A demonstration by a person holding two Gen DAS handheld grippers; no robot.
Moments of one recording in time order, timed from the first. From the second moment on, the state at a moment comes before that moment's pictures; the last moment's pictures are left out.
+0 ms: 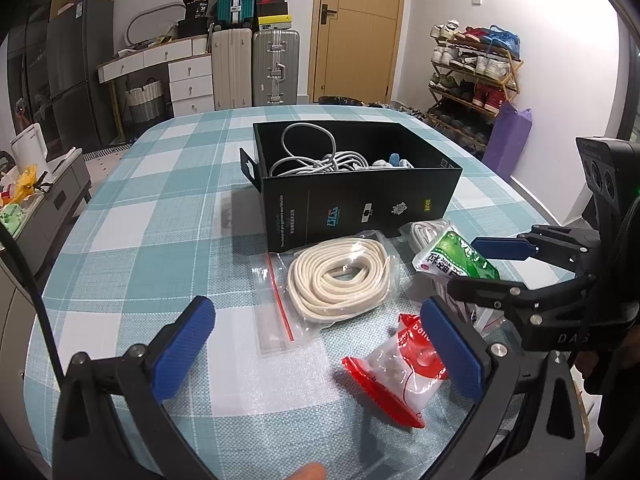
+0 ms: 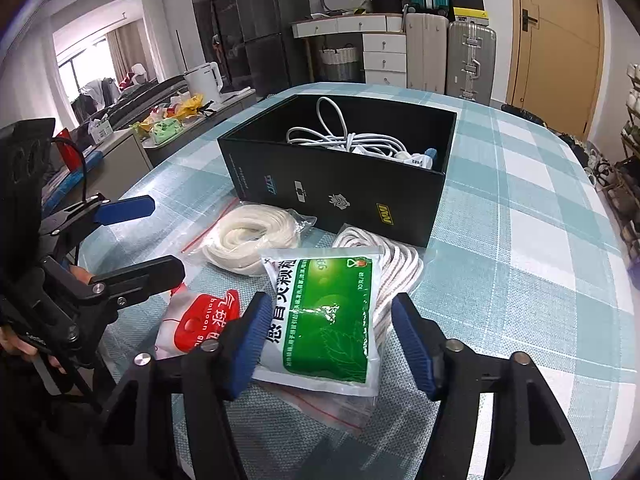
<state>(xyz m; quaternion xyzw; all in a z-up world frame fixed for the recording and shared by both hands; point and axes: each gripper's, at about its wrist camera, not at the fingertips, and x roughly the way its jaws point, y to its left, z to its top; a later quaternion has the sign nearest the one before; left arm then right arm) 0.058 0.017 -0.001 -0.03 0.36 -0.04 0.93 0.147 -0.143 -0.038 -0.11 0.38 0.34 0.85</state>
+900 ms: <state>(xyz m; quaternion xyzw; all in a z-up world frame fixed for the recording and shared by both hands) 0.050 -0.016 -0.011 0.02 0.39 -0.10 0.92 0.140 -0.160 -0.014 -0.09 0.34 0.35 0.87</state>
